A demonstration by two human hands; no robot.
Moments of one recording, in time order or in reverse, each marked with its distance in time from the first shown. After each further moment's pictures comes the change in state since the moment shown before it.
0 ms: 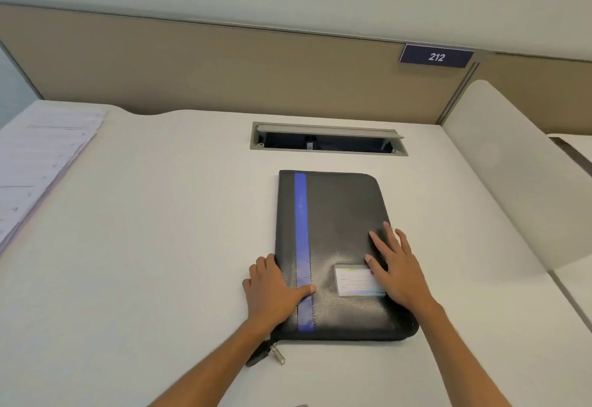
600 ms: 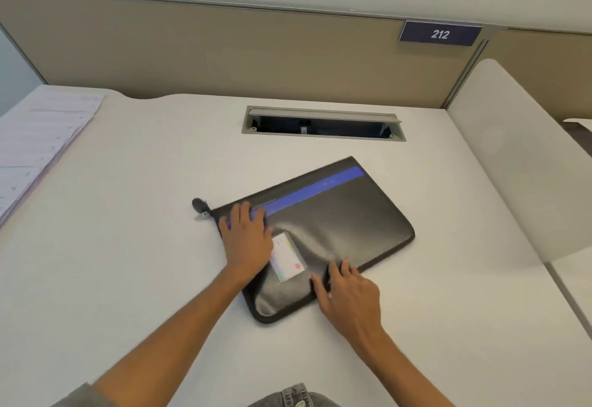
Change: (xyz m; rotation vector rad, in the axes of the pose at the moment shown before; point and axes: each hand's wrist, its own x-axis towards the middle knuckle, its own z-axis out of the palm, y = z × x) left_hand 0.044 0.015 -0.003 0.338 0.375 0.196; right_hand -0.068 -0.050 0.033 -0.227 0.226 -0.203
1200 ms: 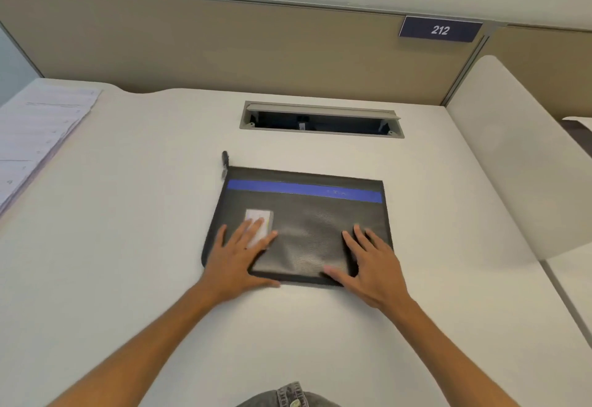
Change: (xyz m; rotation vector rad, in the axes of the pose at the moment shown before) left_hand -0.037 -0.046 0.012 0.073 -0.194 0.415; right_hand 0.034 0.067 -0.005 0.030 -0.228 -0.011
